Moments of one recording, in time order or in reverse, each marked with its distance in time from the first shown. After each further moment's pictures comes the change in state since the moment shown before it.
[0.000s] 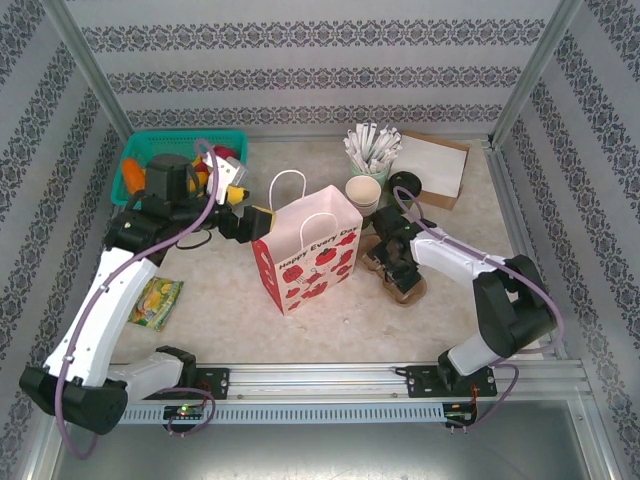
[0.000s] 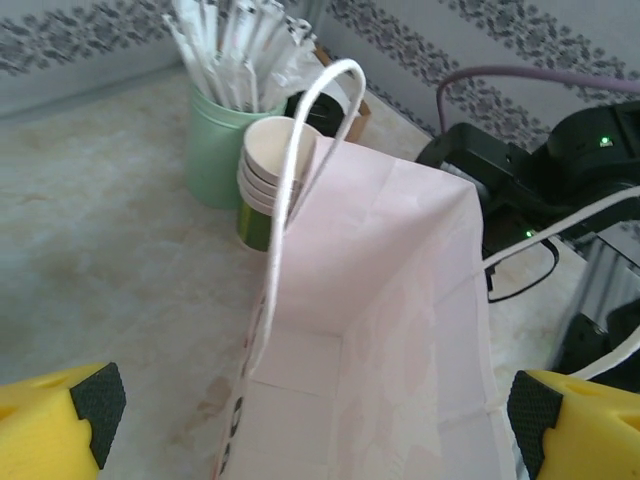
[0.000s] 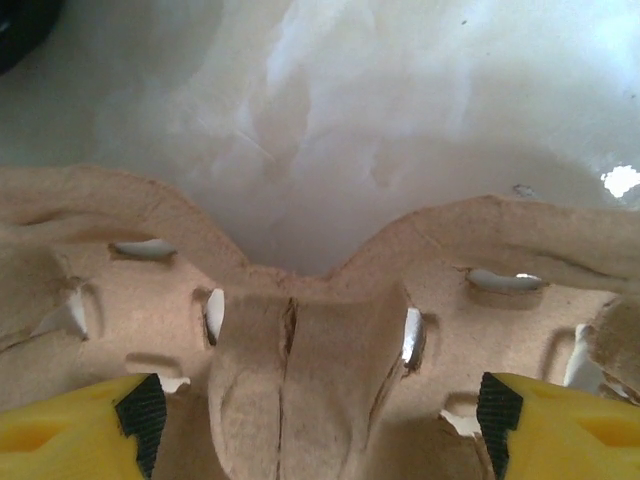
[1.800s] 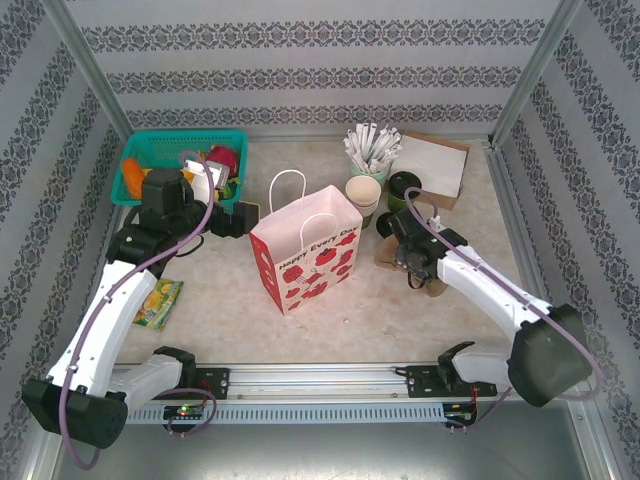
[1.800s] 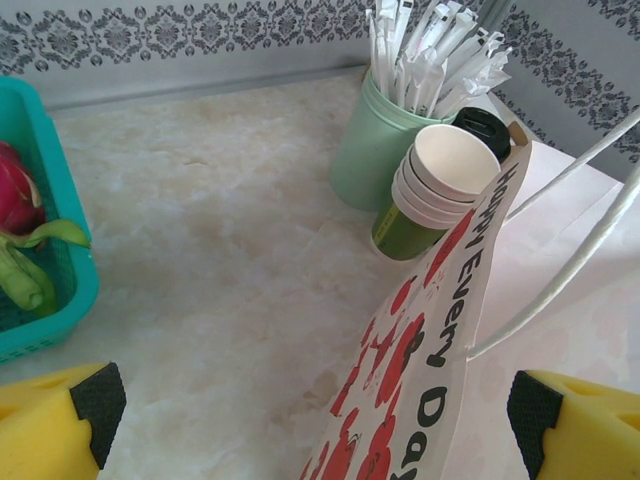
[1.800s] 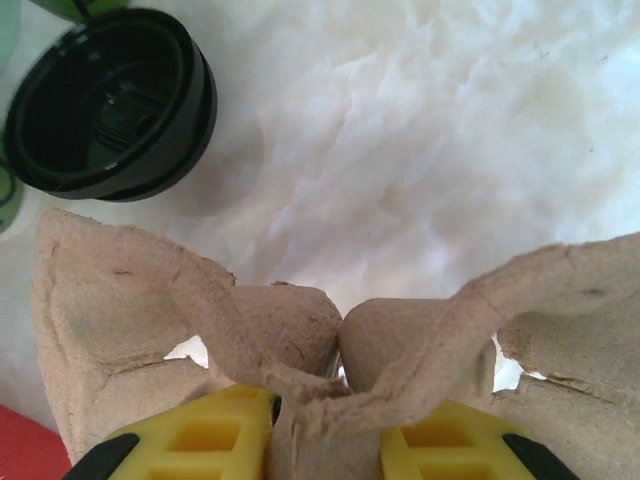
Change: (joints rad) left arm 0.057 -0.050 -0.157 0.125 -0.222 -0.106; right arm -0.019 -0.320 -0.057 -0.068 0.249 -0.321
